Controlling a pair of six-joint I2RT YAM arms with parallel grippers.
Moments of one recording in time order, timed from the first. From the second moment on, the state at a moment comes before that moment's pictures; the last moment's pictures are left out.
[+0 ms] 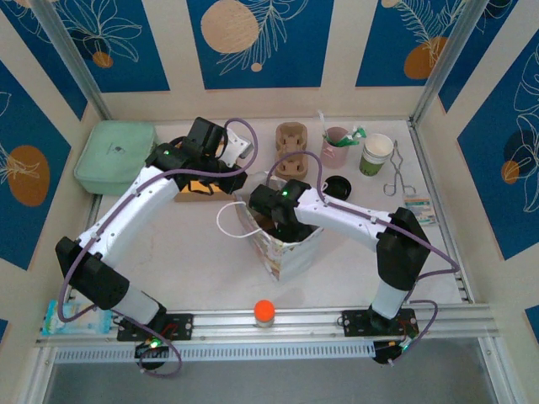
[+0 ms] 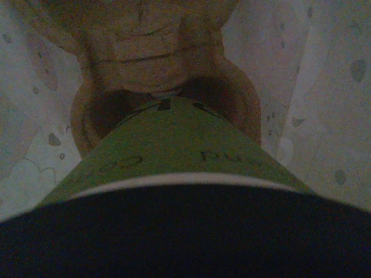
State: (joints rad) left arm -0.57 1.52 1.60 -0.98 0.23 0.03; right arm 0.93 1.72 1.41 -1.31 0.00 0.58
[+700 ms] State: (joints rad) left arm -0.57 1.52 1.60 -0.98 0.21 0.03; right arm 0.93 1.72 1.38 -1.28 0.00 0.58
